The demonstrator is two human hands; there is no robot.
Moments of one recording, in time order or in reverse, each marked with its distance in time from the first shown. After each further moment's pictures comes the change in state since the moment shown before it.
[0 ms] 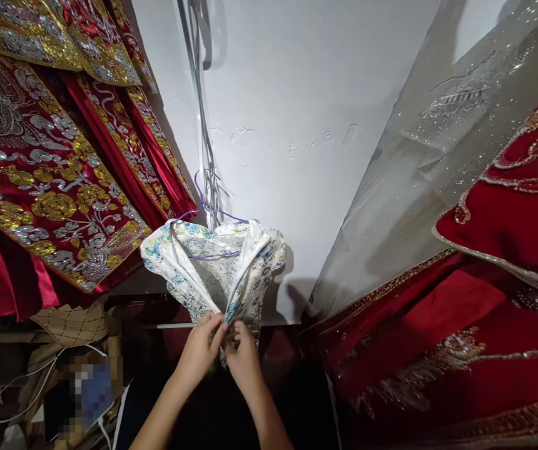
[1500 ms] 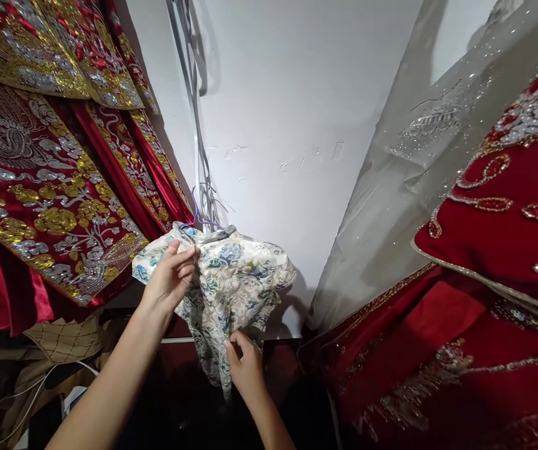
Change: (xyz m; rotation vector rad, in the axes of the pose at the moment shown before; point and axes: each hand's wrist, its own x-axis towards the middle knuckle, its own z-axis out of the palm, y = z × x) left_hand 0.116 0.095 -0.123 -1.510 0.363 -0.283; right_hand 0.016 0.005 -0.019 -0.140 0.035 -0.193
